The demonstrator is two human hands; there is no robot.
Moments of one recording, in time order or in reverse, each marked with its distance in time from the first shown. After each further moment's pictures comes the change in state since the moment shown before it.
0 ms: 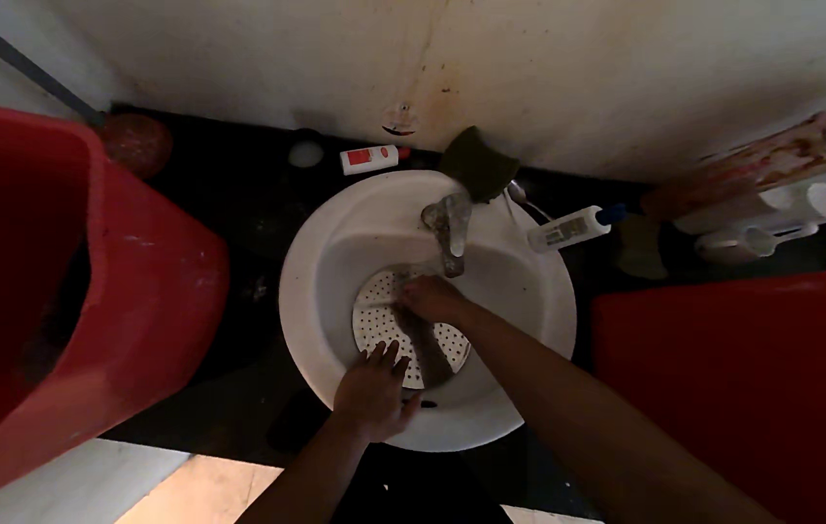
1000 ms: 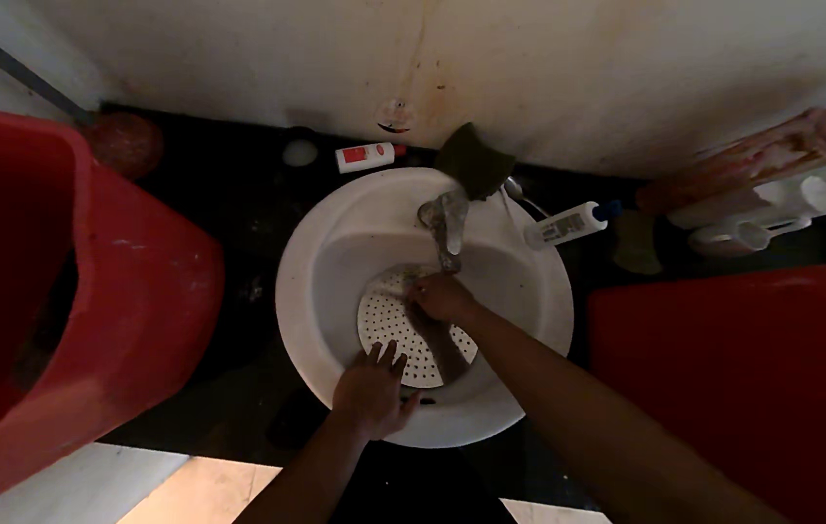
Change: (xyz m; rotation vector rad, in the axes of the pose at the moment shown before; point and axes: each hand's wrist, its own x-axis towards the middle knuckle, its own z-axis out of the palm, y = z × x) left_hand 0.001 0.001 -0.003 0.026 -0.039 -0.010; right_hand -0.008 0.015 0.006 0.024 0.103 0.158
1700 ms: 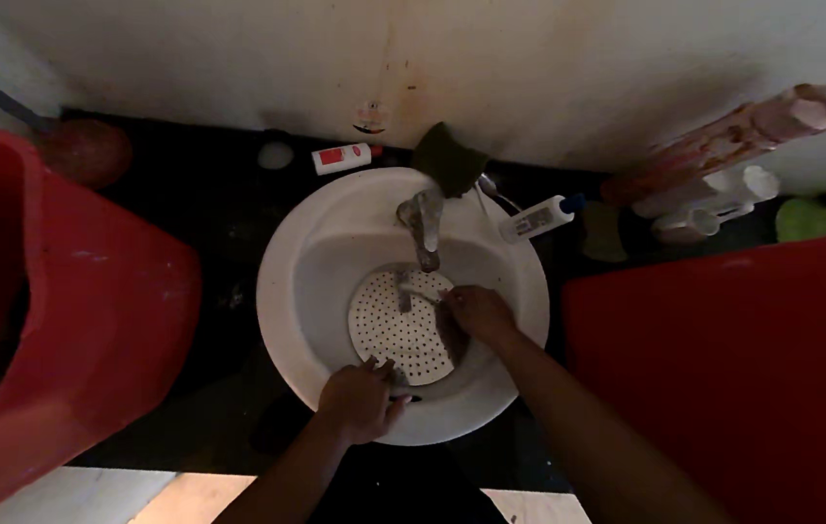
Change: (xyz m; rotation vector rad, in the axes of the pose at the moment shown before) left_hand -0.004 -0.004 0.003 0.037 -0.058 0.165; right_hand -0.072 0.041 -0.004 0.080 0.141 0.300
